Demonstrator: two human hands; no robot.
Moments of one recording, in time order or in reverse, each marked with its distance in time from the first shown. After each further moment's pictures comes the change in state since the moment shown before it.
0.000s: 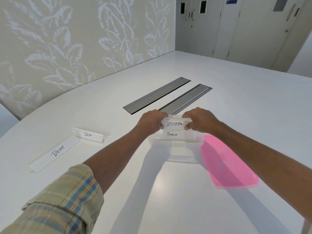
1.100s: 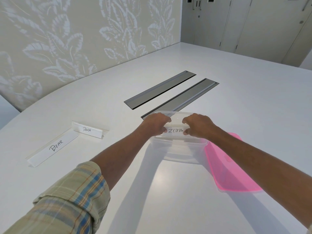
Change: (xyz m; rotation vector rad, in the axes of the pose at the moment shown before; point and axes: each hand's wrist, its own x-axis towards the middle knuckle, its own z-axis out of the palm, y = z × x) left_hand 0.021 -0.004 0.038 0.047 -0.148 0.036; right_hand 0.018 -0.005 0.047 -0.124 -0.090 0.010
